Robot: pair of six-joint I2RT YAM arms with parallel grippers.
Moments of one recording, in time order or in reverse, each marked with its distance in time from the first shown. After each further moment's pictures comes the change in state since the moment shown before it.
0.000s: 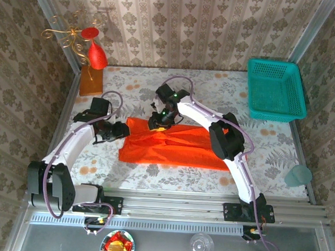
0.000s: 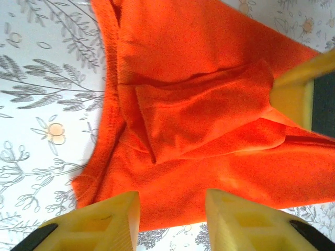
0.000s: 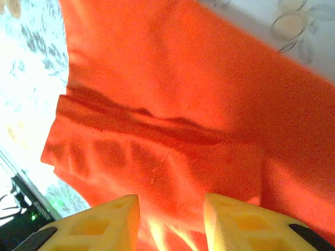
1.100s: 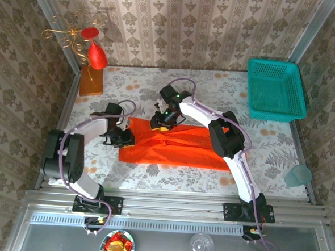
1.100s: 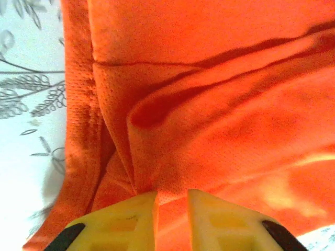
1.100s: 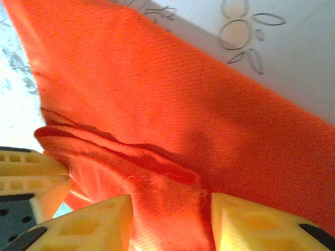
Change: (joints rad) left arm -0.068 0.265 -0.031 0.103 0.017 0.016; right arm -0.041 0.045 -0.013 0.064 -0.042 0.053
